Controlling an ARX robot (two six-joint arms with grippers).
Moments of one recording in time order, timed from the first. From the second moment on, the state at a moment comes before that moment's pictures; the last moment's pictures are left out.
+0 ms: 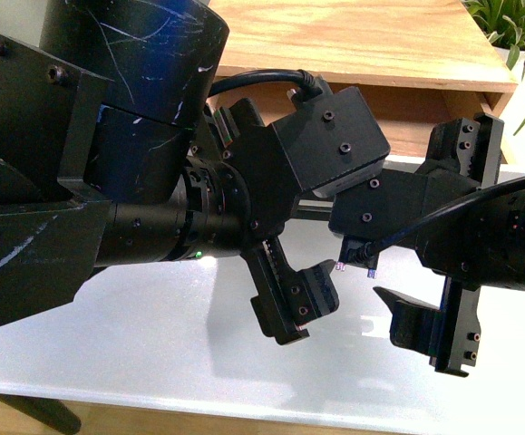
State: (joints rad) left arm -0.58 1.98 0.79 0.60 0.28 0.62; right arm 0.42 1.77 0.64 0.31 0.02 -1.06
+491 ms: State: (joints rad) left arm -0.60 2.02 0.81 0.56 0.32 0.67; right arm 0.42 1.80 0.66 0.32 0.01 -1.06
